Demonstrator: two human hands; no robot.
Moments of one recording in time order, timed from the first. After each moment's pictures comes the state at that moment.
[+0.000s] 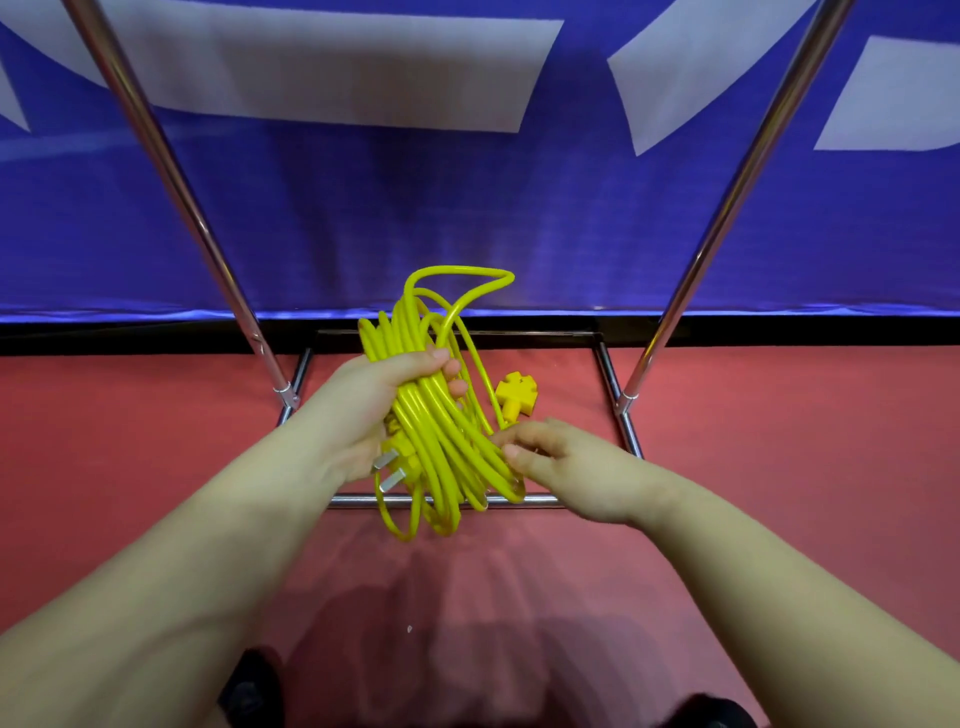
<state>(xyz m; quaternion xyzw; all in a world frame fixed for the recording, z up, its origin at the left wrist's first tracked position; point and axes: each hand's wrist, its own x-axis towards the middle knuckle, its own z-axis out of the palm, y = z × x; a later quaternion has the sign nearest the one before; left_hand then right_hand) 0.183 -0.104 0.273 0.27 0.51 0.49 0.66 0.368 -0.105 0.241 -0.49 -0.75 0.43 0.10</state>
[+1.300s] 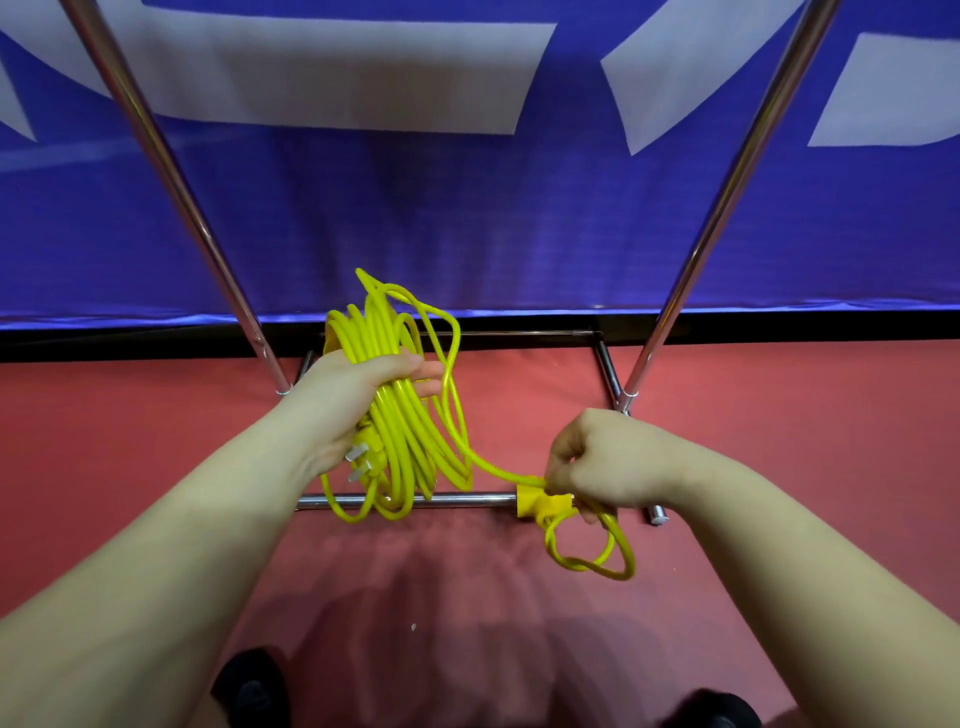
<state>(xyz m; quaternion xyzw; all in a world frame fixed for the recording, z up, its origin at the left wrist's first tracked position) 0.163 -0.099 0.265 0.31 0.55 0.48 0.61 0.382 -0.110 0.277 -0.57 -0.74 0.36 -0.06</state>
